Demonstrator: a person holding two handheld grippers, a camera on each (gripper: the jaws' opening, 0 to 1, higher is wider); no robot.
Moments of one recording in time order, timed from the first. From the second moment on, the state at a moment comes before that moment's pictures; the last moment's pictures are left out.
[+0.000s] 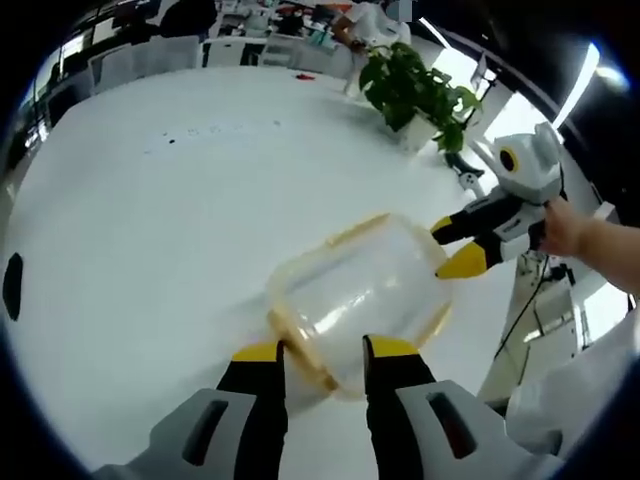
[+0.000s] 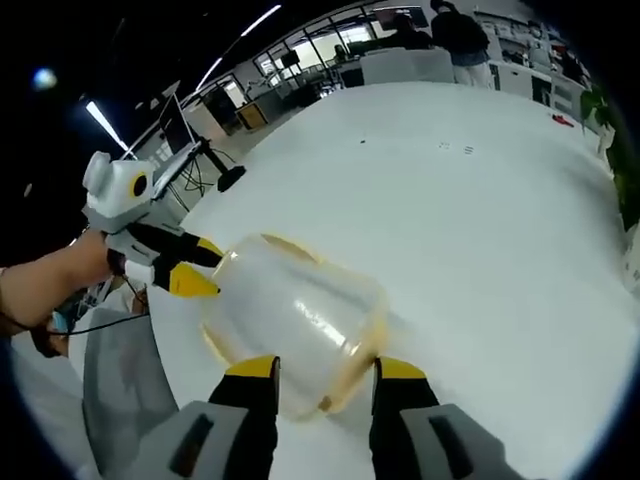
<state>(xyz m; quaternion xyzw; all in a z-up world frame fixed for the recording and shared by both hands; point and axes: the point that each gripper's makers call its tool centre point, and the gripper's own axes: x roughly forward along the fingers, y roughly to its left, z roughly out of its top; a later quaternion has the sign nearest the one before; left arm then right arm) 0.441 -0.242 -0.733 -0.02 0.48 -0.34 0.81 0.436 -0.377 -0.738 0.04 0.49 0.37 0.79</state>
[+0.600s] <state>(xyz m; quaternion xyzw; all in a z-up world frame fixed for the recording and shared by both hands) 0.443 -0.241 -0.733 0.00 0.49 -0.36 0.80 0.434 -0.373 -0.738 0.04 0.50 0.37 0.78</state>
